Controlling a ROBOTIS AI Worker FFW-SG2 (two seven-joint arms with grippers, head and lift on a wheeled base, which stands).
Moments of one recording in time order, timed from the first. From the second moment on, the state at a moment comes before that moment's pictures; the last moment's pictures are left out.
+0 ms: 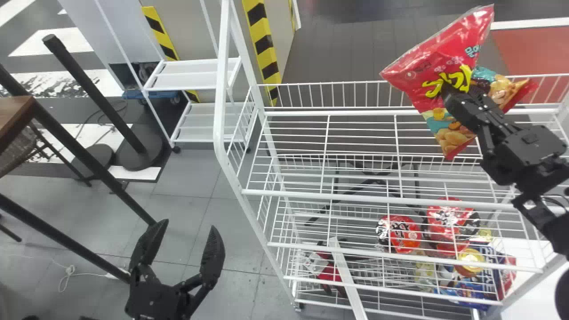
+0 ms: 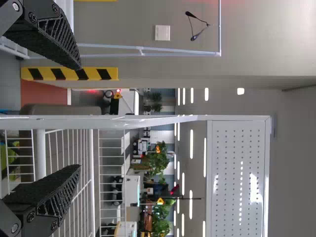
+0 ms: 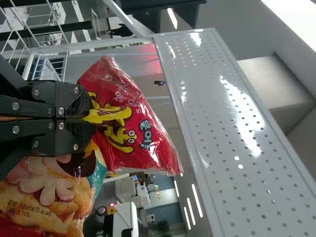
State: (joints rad) left arm 0.71 0.14 0.17 -1.69 0.26 -0.67 -0.25; right arm 0.06 0.00 -0.03 -1.62 -0.24 -0.05 0.59
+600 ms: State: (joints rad) left arm 0.70 0.15 0.18 -1.68 0.27 -0.67 -0.25; right arm -0.18 0.00 -0.01 -1.23 -0.21 -0.11 0.51
